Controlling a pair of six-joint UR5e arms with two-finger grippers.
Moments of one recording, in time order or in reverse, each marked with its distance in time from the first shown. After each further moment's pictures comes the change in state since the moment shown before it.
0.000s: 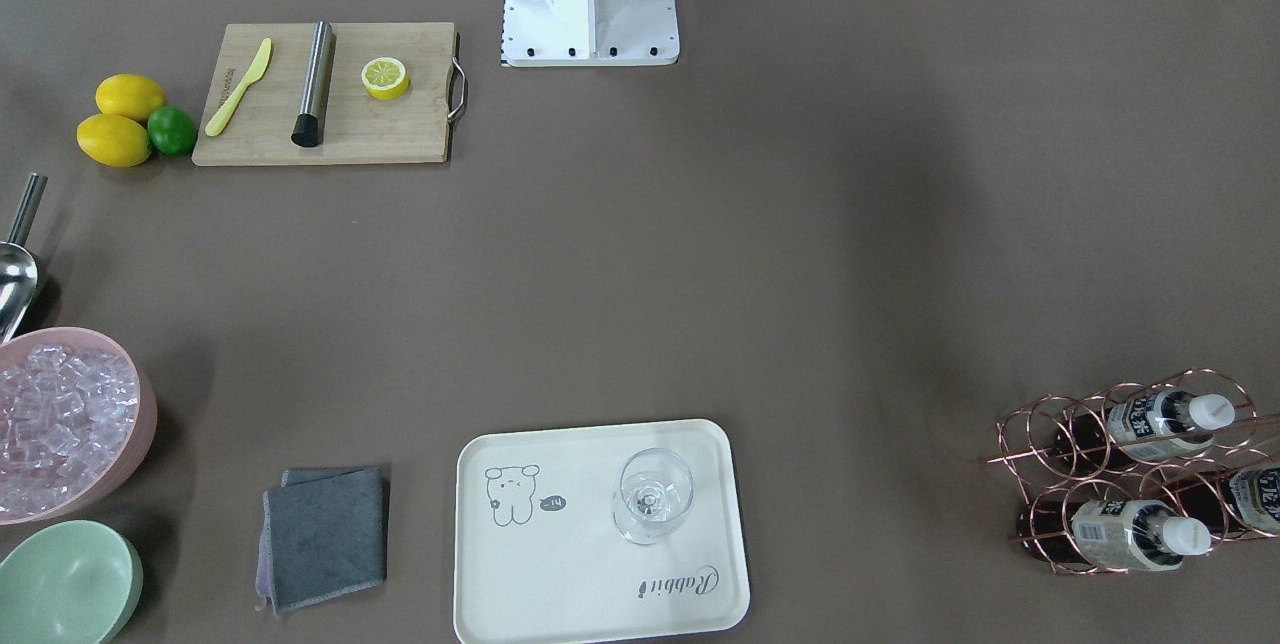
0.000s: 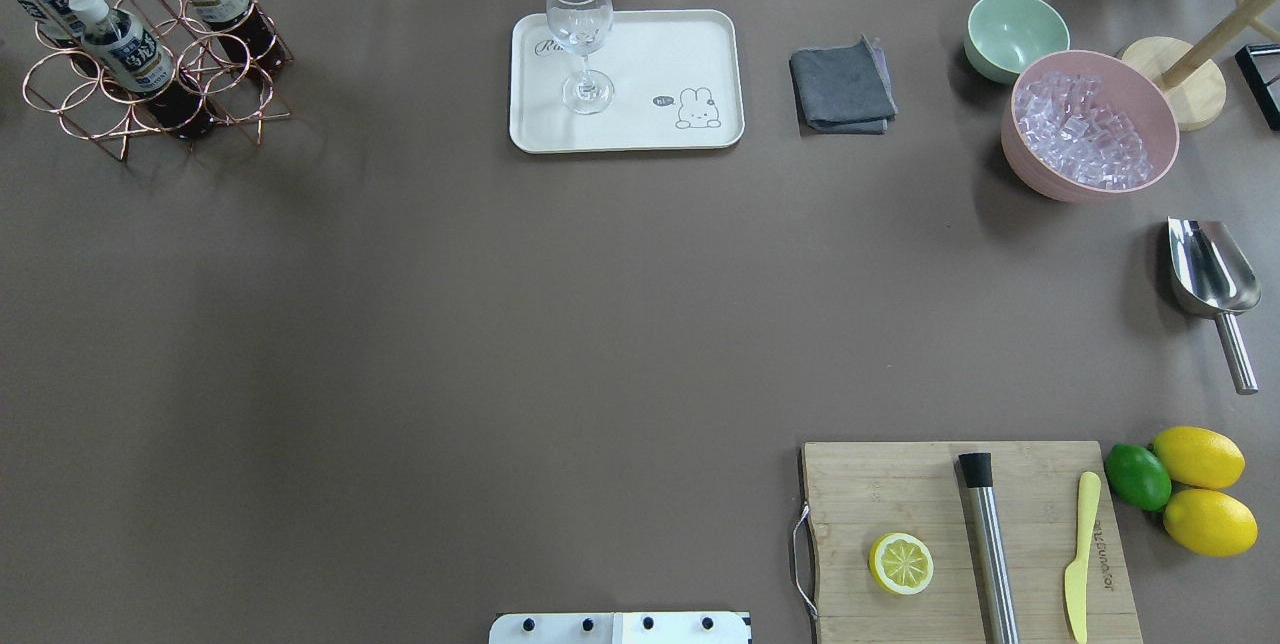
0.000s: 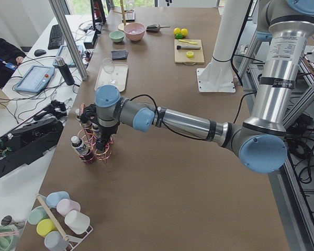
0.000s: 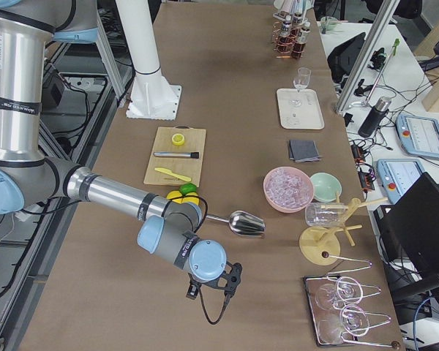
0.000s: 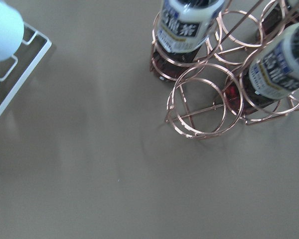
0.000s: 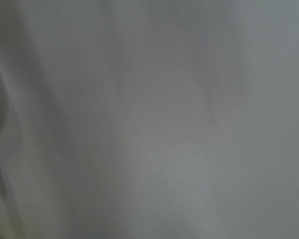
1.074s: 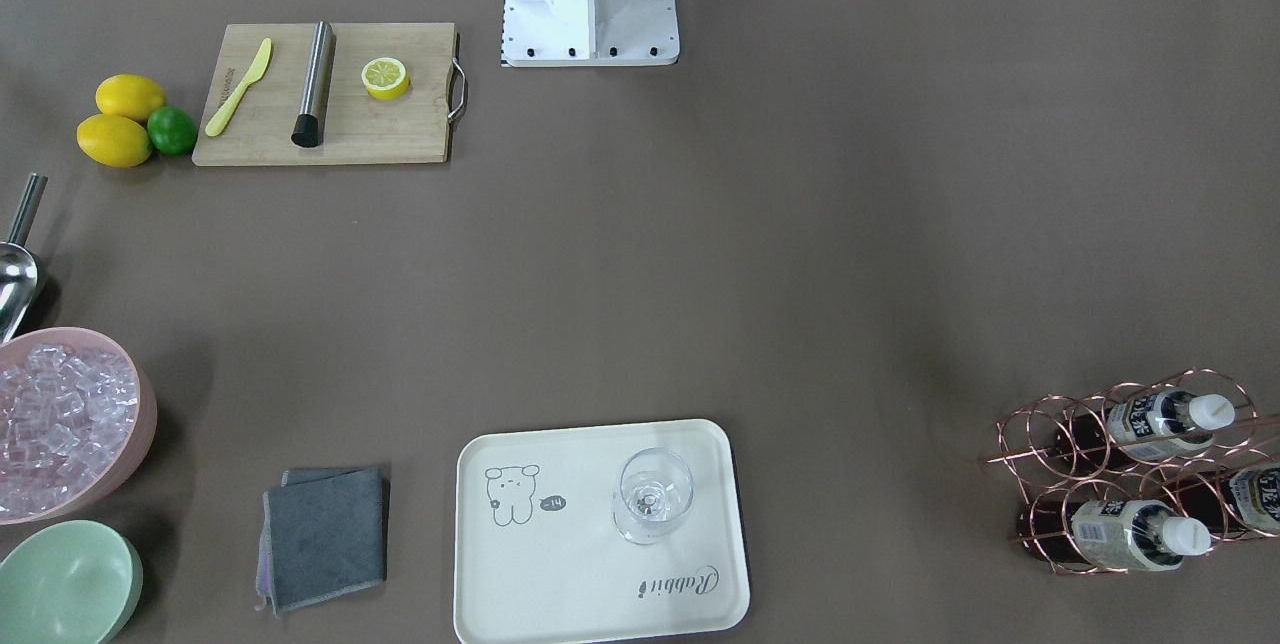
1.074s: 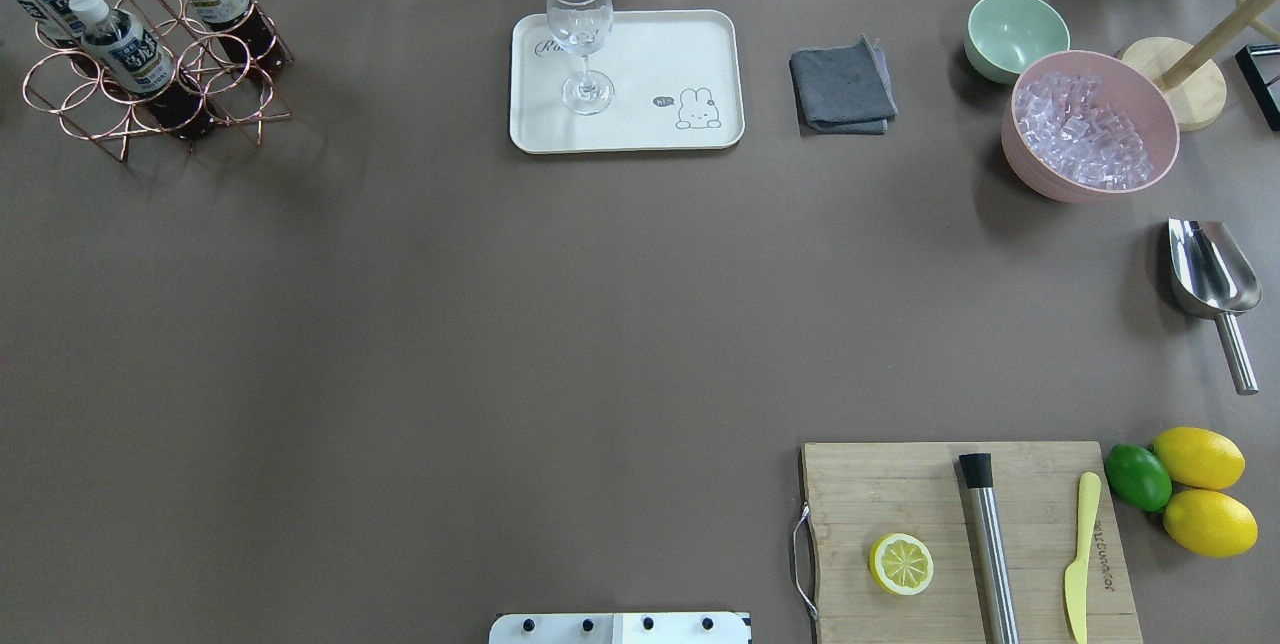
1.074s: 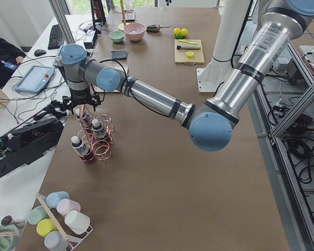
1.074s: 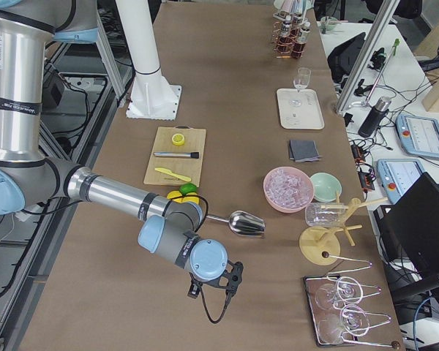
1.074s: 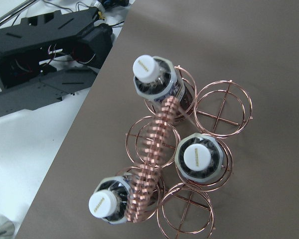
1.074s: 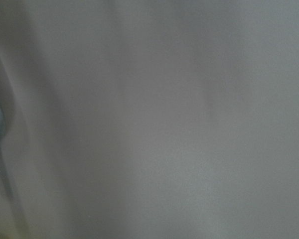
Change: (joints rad) left arm 0.033 -0.362 0.168 0.180 0.032 0.786; right arm 0.001 0.004 0.002 0.000 0.009 0.000
